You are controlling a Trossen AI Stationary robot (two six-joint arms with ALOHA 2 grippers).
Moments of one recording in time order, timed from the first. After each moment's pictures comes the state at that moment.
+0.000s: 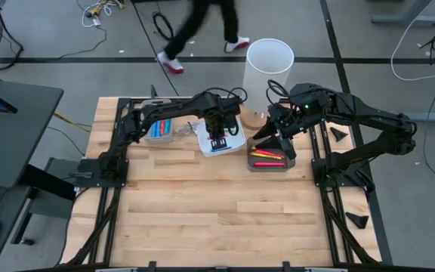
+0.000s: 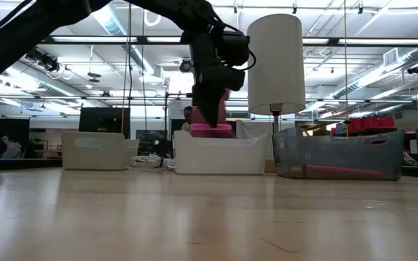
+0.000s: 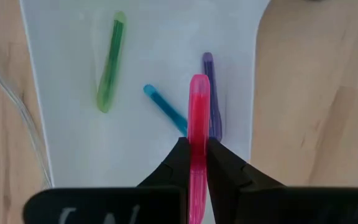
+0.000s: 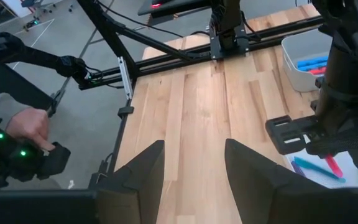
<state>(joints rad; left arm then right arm) 0.32 2.21 2.03 -1.19 0.07 0.12 -0.13 1.22 1.51 -0.83 -0.38 0.18</state>
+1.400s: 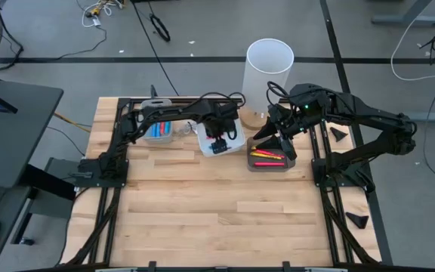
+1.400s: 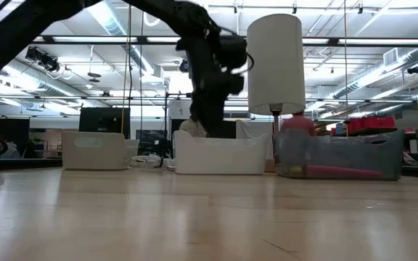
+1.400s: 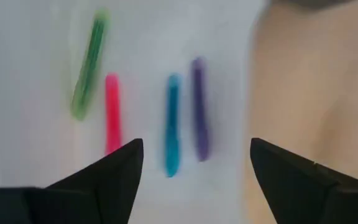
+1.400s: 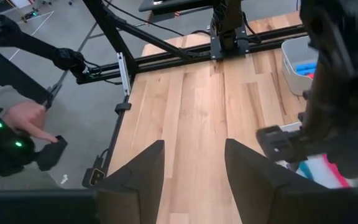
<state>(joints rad) 0.30 2.17 1.87 -1.02 0.09 0.06 -0.13 1.22 1.51 -0.84 -0.38 0.13</state>
